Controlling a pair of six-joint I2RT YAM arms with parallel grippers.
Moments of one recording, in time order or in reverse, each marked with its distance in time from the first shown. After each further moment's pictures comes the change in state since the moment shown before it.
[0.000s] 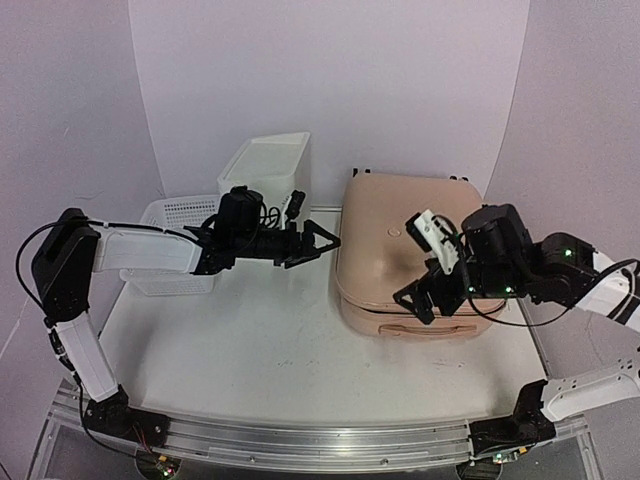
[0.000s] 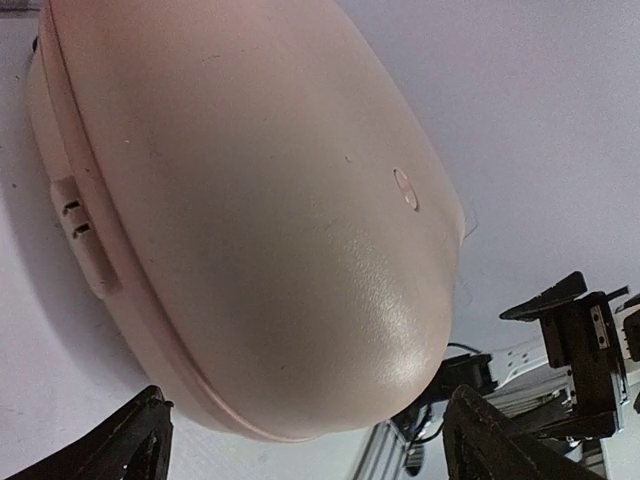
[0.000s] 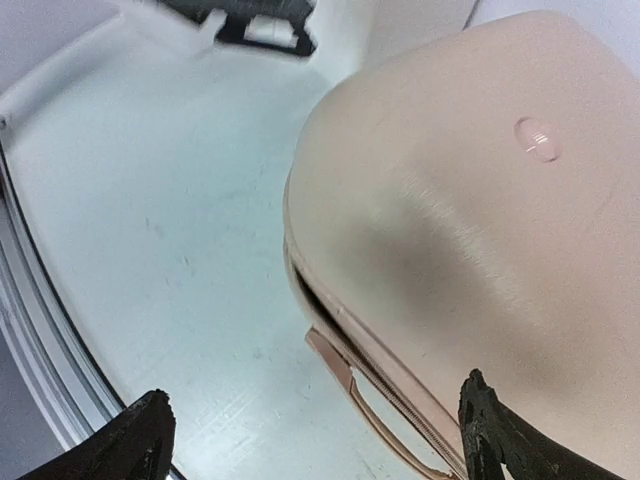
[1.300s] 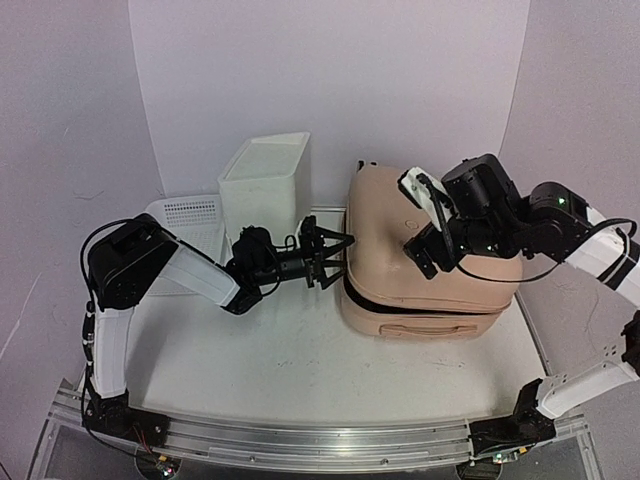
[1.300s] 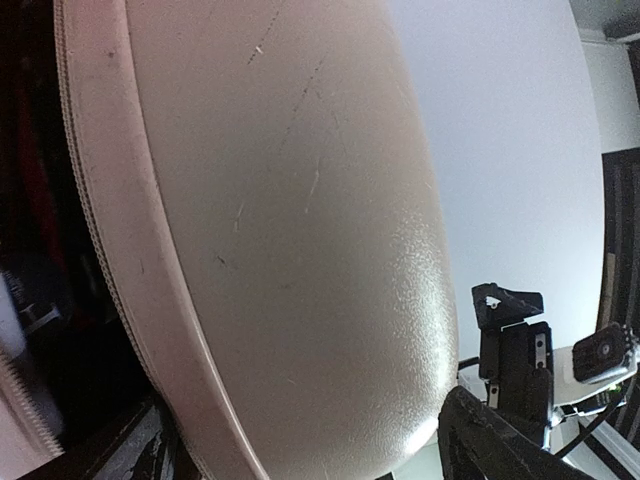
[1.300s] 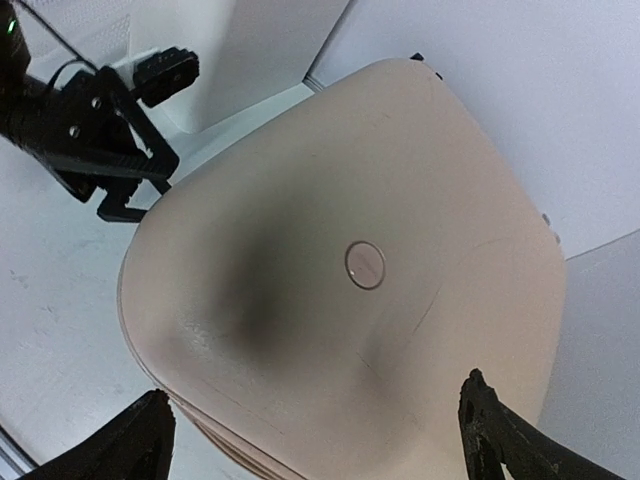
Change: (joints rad) left arm -0.072 0.349 -0.079 0.908 0.013 -0.727; right arm -0.010 0.205 0.399 -0.213 0.343 -0.118
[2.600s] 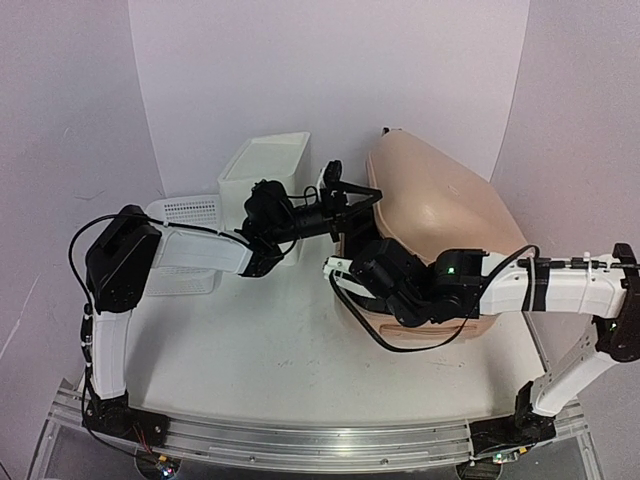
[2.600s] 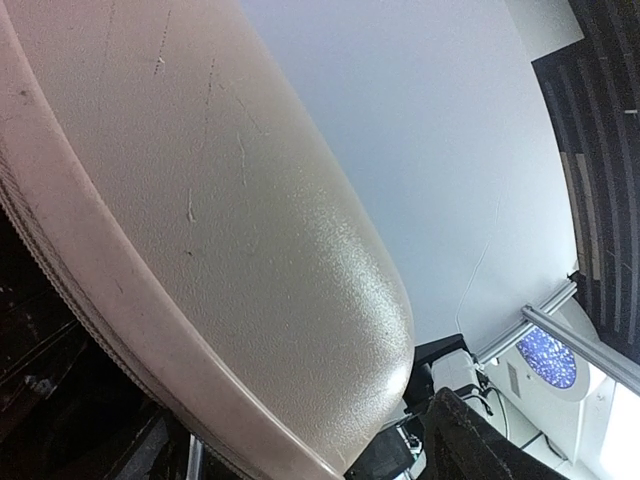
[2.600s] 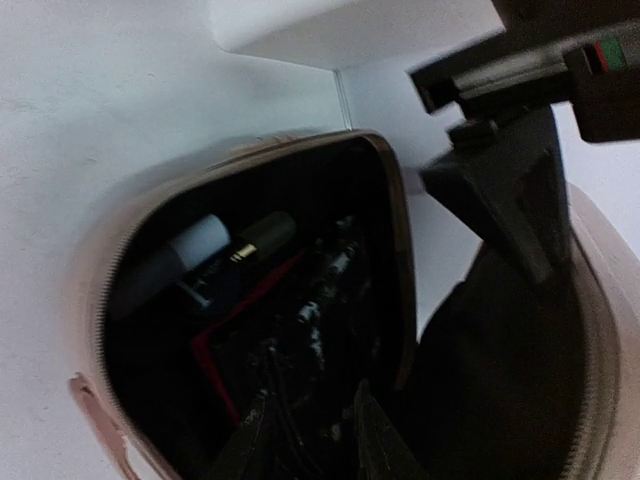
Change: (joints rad) left arm -0.041 -0.021 0.365 -0.166 0.087 0.136; right arm 0.195 0.243 -0.242 0.372 0.342 -0.496
